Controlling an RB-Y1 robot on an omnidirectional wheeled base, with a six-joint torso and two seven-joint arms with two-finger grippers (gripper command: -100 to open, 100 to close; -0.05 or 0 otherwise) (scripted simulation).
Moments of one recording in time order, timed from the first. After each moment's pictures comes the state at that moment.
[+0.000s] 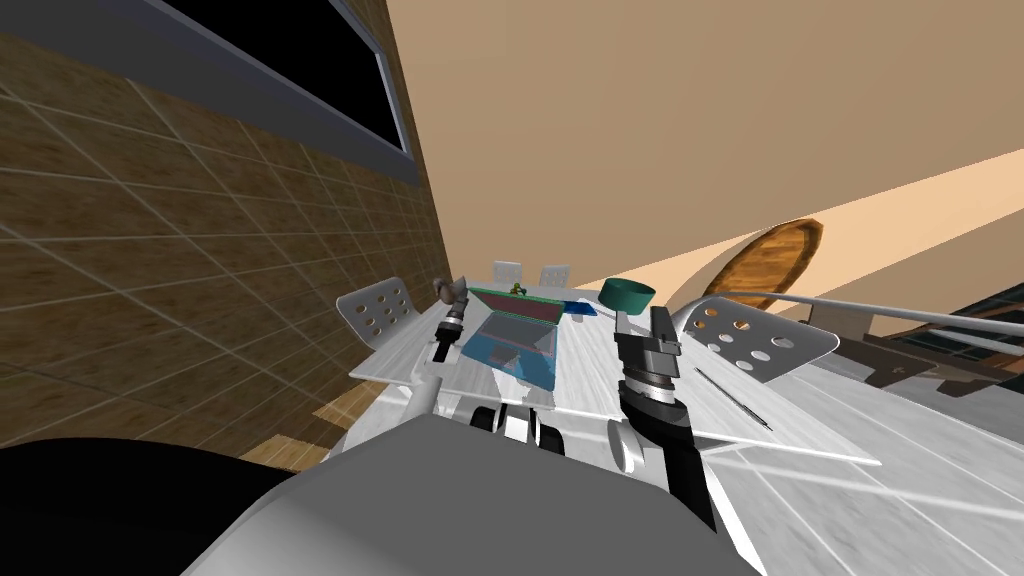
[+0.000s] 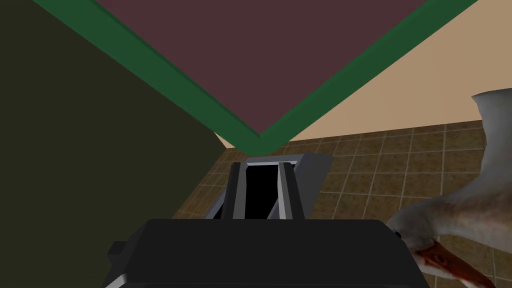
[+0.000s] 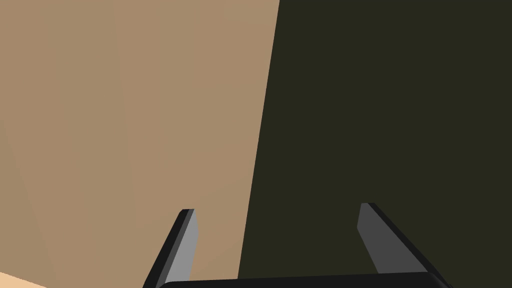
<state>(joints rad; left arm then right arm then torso) -0.02 -0.02 0.31 -1.65 -0.51 -0.49 0.03 0.46 -0.04 0.03 -2.26 0.10 -0.53 -0.10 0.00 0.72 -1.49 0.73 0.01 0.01</state>
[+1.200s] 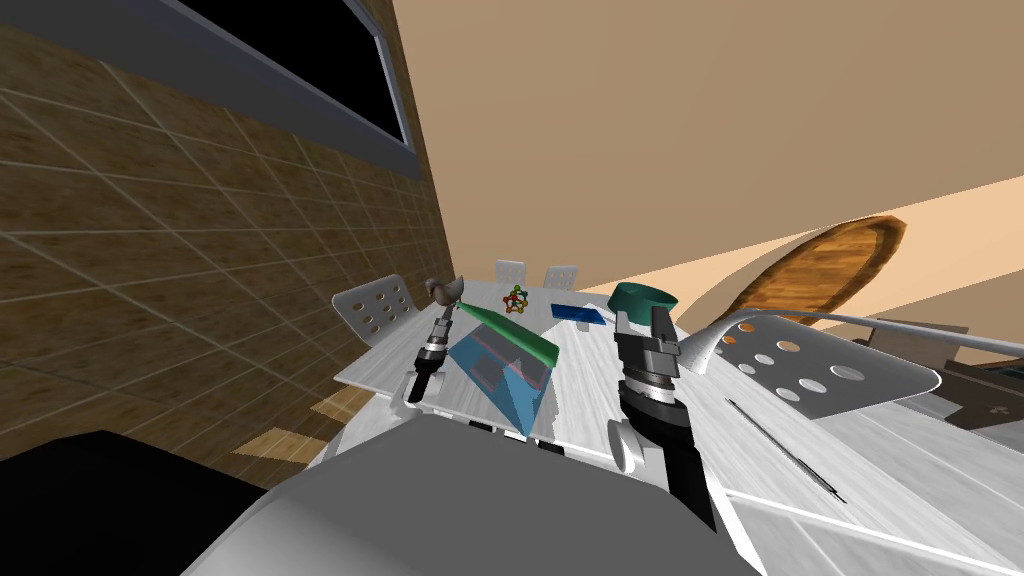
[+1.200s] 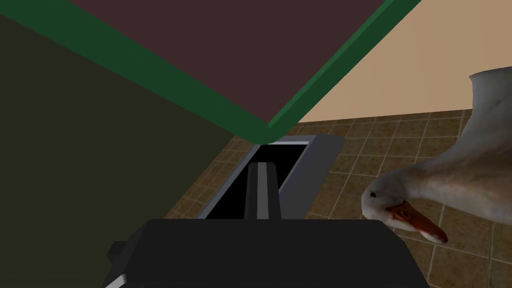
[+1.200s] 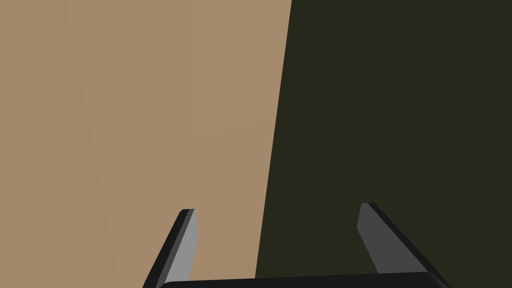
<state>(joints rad) 0.19 -0.04 0.38 -1.61 -0.42 -0.88 0.05 0.46 -0.04 0.03 -2.26 0.10 -0.53 -0.10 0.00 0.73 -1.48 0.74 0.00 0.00</state>
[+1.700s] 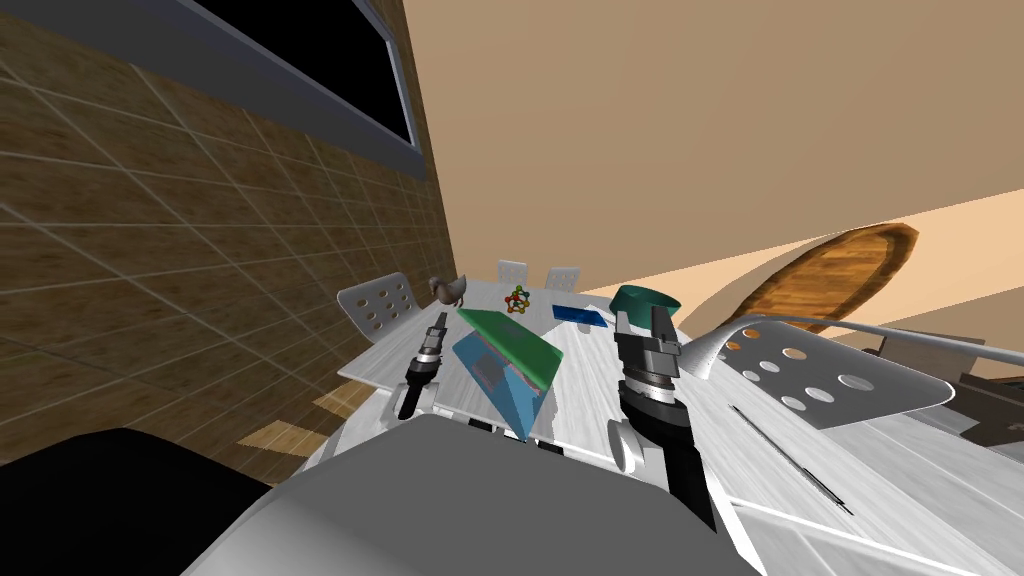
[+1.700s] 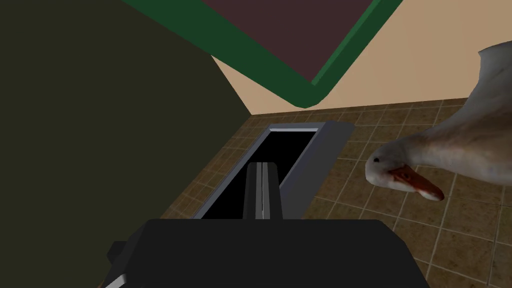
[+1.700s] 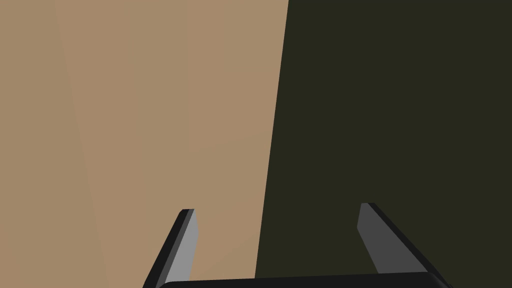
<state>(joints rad) 0.25 -0.04 0.41 -1.58 -0.39 -1.02 0.05 0.46 -0.04 0.03 -2.26 0.10 -0.53 -0.10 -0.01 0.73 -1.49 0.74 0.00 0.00</state>
